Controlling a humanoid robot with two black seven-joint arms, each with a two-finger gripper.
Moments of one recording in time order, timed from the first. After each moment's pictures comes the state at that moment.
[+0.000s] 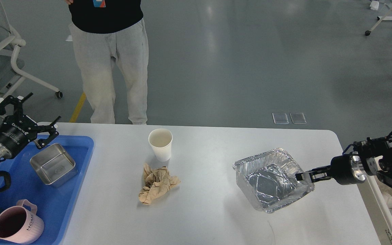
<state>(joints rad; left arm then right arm) -0.51 0.49 -1.12 -0.57 -0.08 -0.66 0.14 0.97 -0.61 -0.33 0.76 -1.30 0.25 0.79</state>
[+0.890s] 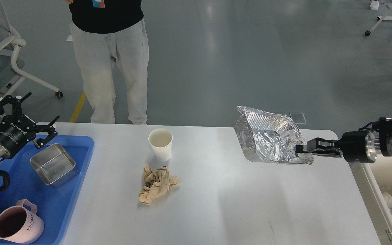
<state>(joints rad) -0.51 0.49 -1.12 -0.57 -0.08 -0.65 0.14 1.17 -0.85 -0.31 1.12 -0.87 0.41 0.58</state>
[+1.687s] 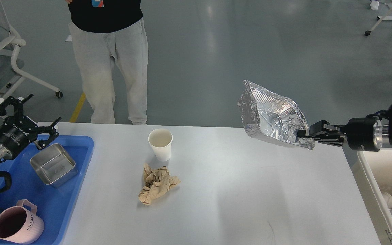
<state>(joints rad) -0.51 0.49 -1.11 -0.57 -0.08 -0.64 0.14 1.20 -0.88 -0.28 1.13 -0.75 0.46 0.57</state>
